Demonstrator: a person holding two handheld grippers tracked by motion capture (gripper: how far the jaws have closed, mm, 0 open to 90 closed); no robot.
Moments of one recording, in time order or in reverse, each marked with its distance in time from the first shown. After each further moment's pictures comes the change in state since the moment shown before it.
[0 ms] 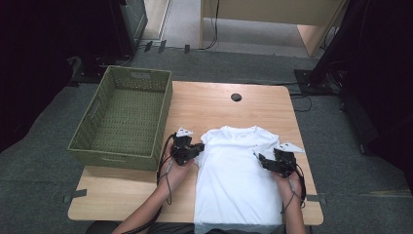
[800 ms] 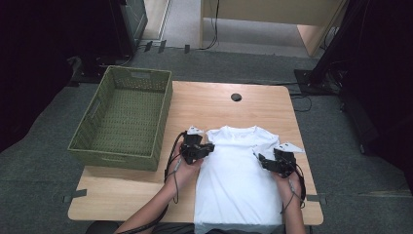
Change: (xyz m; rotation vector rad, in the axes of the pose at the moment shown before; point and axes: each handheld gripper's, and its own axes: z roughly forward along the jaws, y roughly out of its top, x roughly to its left) left arm -0.028 0.014 0.009 0.035 -0.050 0.034; right arm 0.001 0.000 0.000 0.000 -0.003 -0.001
